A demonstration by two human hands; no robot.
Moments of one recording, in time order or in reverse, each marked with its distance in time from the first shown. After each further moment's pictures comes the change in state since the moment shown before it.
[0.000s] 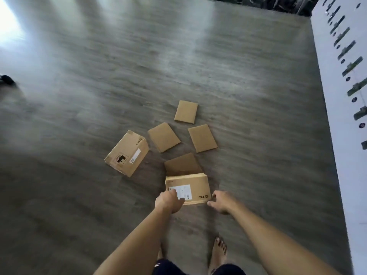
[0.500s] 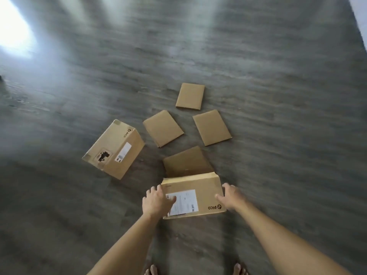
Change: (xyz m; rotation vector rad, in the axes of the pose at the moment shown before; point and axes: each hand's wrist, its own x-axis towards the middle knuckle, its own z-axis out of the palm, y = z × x) left_hand 0.244 -0.053 0.129 -0.029 0.222 -0.160; right_hand 0.292 0.067 0.116 0.125 0.110 0.025
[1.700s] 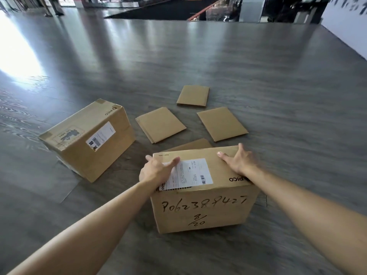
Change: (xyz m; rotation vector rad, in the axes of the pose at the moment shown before) left_hand 0.230 -0.027 0.169 -0.426 0.300 -0.016; right_hand 0.253 0.017 0.127 0.076 0.568 0.023
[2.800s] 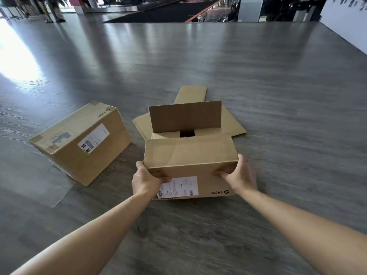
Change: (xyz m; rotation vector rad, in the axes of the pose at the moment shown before) left_hand 0.011 -0.033 0.034 -0.289 0.193 0.054; right_hand -0.018 0.033 0.053 0.471 0.184 -0.132
